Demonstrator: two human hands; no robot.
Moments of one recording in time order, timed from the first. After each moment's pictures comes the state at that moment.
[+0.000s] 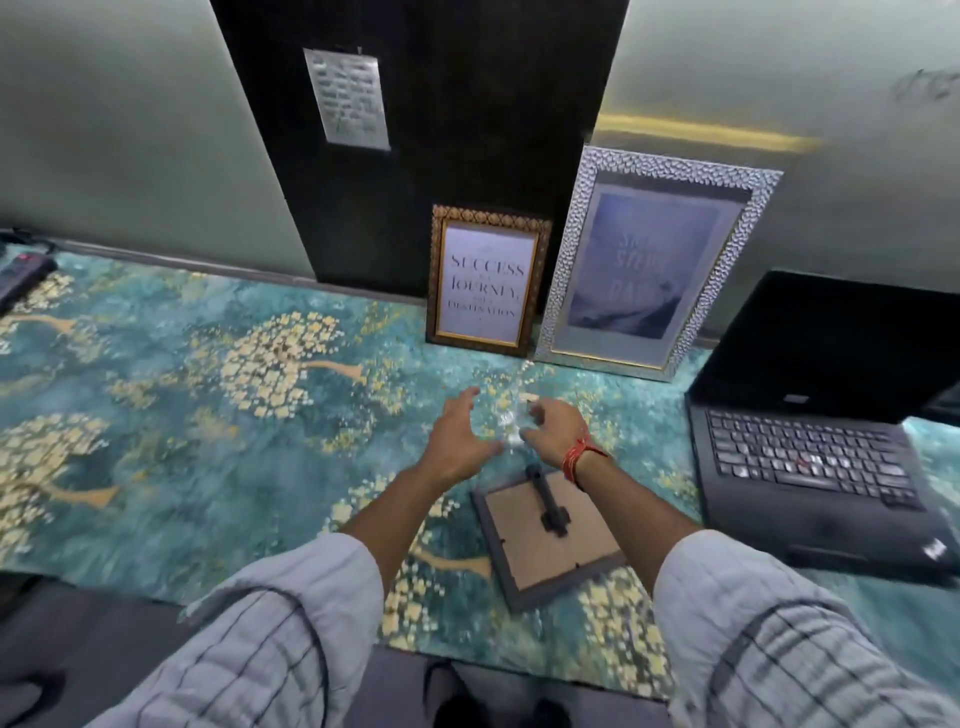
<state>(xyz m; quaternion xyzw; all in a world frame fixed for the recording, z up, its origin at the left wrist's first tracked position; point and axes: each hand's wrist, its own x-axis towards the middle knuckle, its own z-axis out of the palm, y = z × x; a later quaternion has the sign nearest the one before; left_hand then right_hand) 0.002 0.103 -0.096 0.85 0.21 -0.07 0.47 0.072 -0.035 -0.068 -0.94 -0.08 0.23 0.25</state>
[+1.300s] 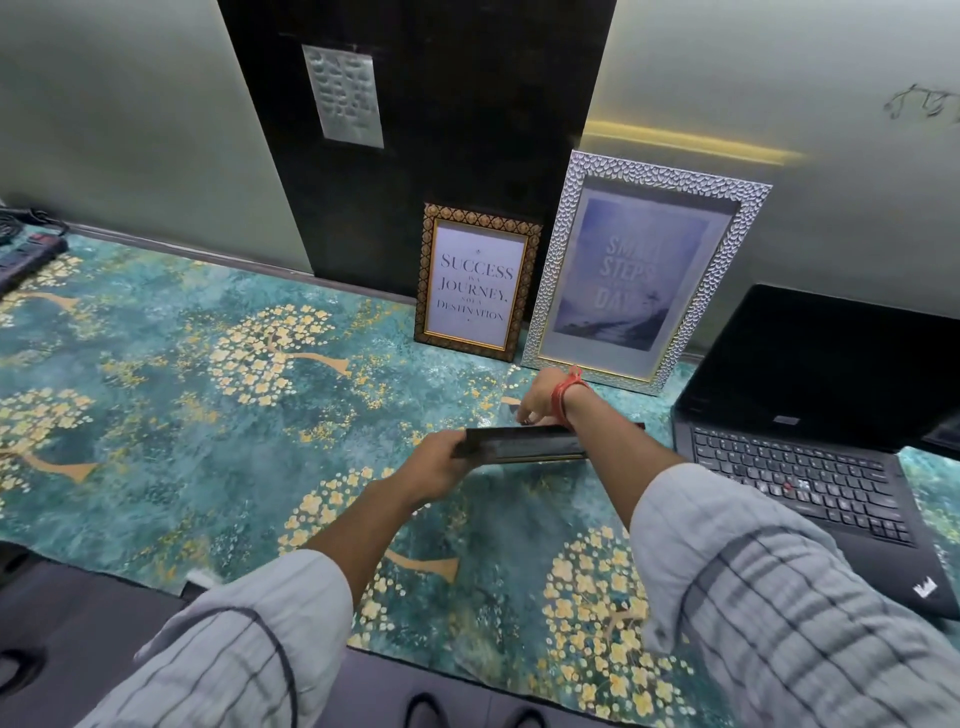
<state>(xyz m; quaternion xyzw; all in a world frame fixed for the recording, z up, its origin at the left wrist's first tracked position) -0.014 0.086 -0.102 0.85 0.15 -0.10 0.49 0.144 -0.035 -0.046 -0.89 -0.07 0.39 0.22</state>
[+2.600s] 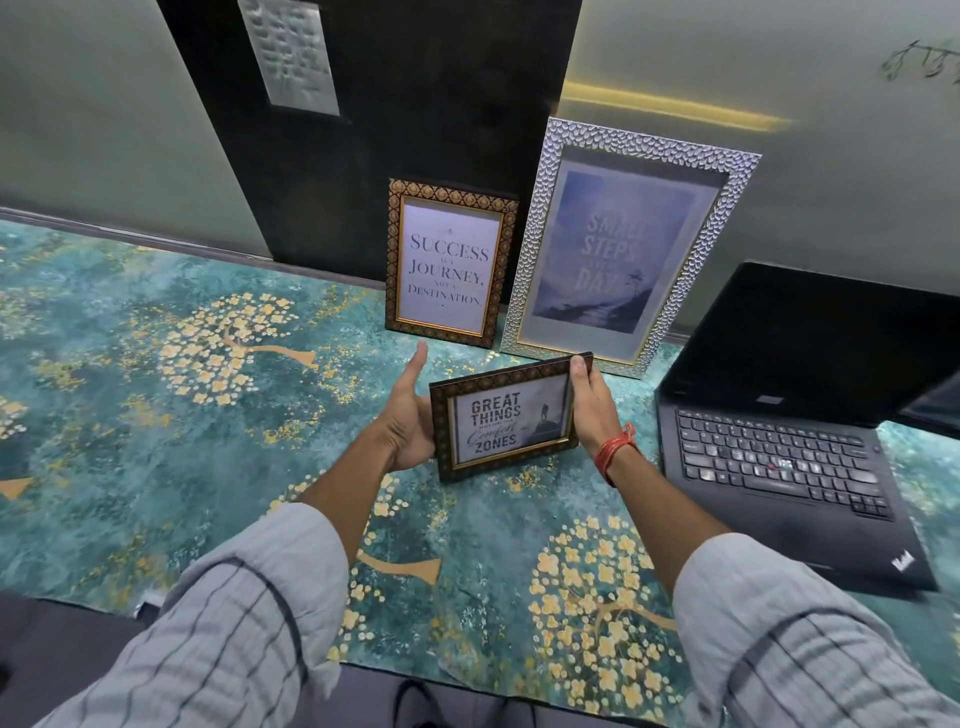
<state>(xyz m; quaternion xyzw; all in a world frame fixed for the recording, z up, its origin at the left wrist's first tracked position) 0.035 0.100 -0.086 0.45 0.30 -0.20 0.82 0.130 -0.109 -0.091 -0.81 0.02 0.16 0.57</state>
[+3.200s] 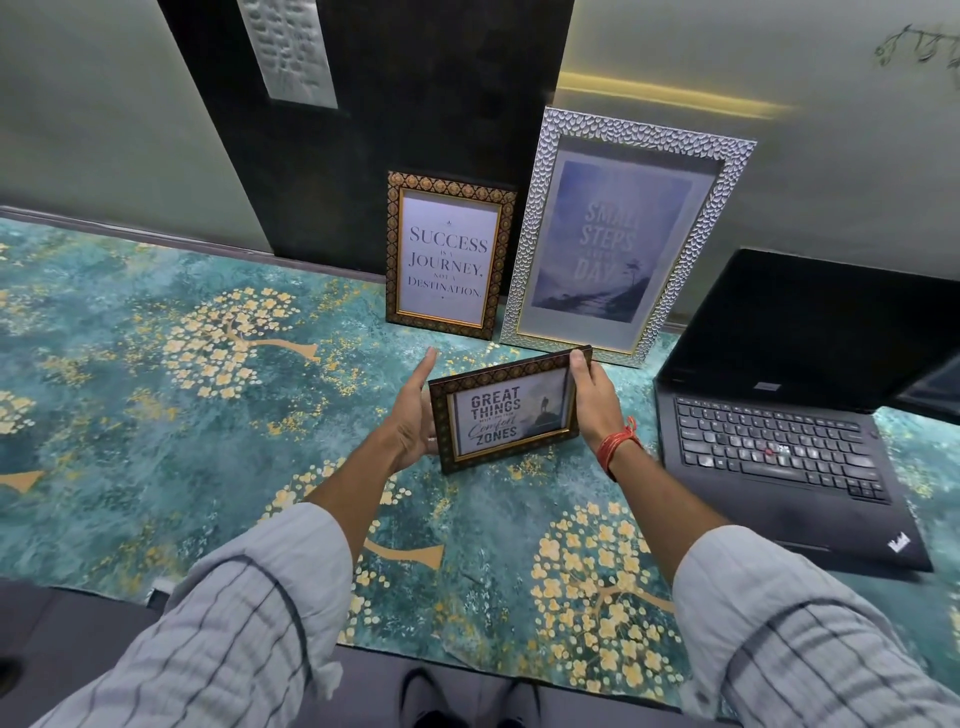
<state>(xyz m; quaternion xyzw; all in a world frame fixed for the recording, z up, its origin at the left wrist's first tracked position) 0.027 0.094 -0.095 0.54 0.33 -0.16 0.76 0.121 -0.115 -0.093 -0.81 0.04 0.15 0.57</state>
